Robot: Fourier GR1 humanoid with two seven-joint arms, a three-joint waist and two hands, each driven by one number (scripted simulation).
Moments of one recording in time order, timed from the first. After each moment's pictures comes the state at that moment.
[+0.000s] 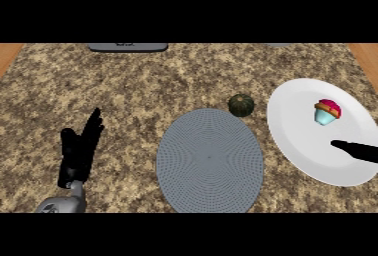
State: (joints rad) left arm -0.06 0.09 0.02 -1.47 -0.11 0.12 0.25; right arm -0.19 -0.34 -0.48 -1.20 0.19 0.00 -0.17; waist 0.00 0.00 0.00
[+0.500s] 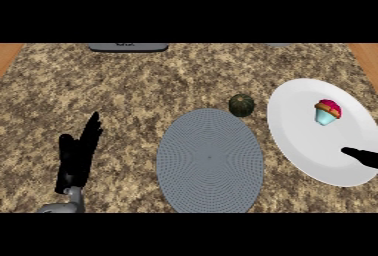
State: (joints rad) left arm -0.02 0.08 0.01 -1.51 -0.12 0.11 0.24; right arm -0.17 -0.40 -0.50 -1.07 0.18 -0.03 -0.23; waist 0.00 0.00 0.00
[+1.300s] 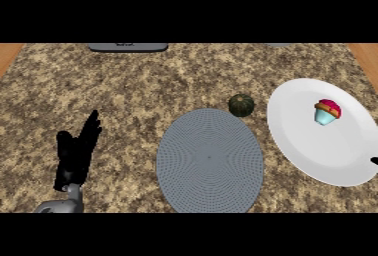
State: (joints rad) left arm -0.04 0.08 0.04 -1.49 -0.11 0.10 0.25; right arm -0.13 -0.50 -0.57 -0.94 0.10 -0.06 -0.34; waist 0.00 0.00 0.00
